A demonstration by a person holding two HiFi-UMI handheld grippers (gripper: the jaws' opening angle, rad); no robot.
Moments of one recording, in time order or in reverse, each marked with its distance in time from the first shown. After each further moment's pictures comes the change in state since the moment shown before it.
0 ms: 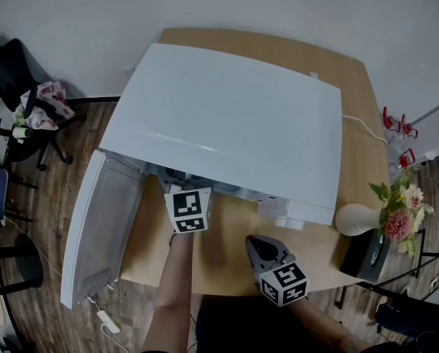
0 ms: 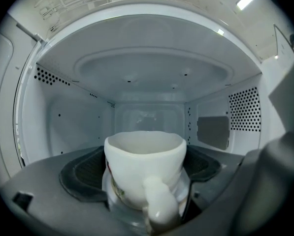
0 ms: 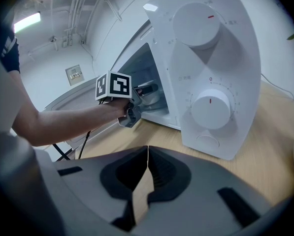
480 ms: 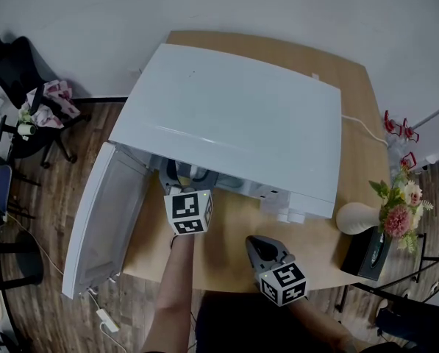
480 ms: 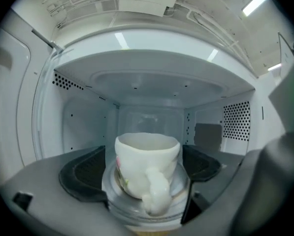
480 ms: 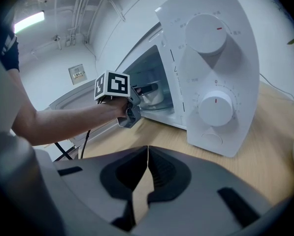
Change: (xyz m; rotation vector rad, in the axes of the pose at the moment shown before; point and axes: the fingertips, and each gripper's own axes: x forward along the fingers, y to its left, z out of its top) left arm -0.022 0.003 0.003 -0.065 -0.012 -0.002; right arm -0.006 0.013 -0.005 -0.023 -0.005 0.013
